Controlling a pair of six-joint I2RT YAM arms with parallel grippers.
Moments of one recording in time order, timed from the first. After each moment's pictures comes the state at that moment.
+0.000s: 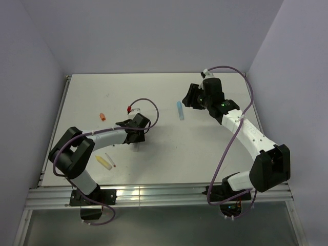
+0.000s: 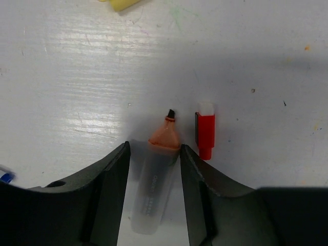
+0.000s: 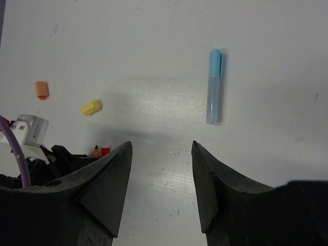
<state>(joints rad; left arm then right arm) -0.70 1.64 0.88 -0.31 -0.40 -0.69 0.35 1.37 1.14 -0.33 -0.08 0.46</state>
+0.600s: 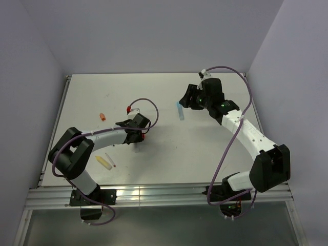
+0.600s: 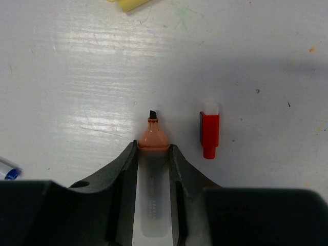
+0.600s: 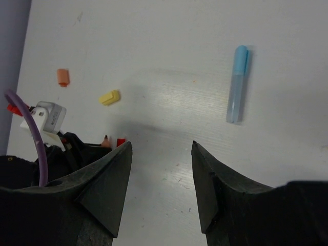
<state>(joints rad) -0.70 1.64 0.89 -0.33 -0.42 -0.70 0.35 1.37 1.13 -0.31 -0.16 0.47</state>
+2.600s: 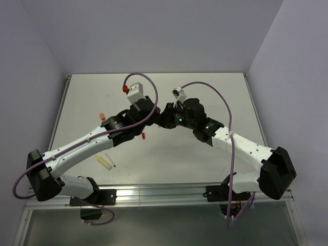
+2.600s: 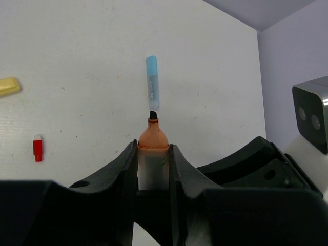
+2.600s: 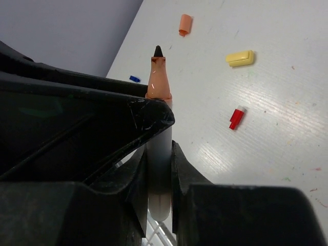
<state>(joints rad) -0.95 1.34 1.23 -0.38 -0.57 -0.94 0.72 1.28 0.91 0.06 -0.26 0.66</state>
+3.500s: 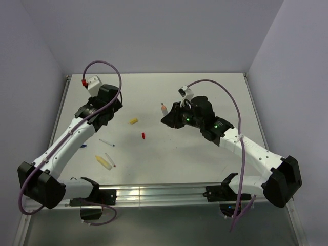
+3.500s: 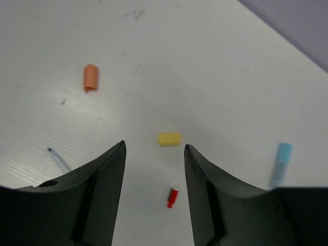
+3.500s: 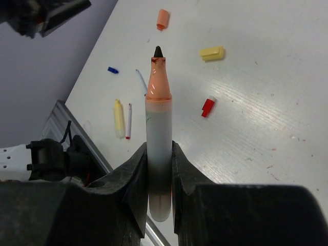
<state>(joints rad) -0.50 1.27 1.22 -0.62 -0.62 -0.85 0.65 1.19 0.94 -0.12 -0.26 0.53</state>
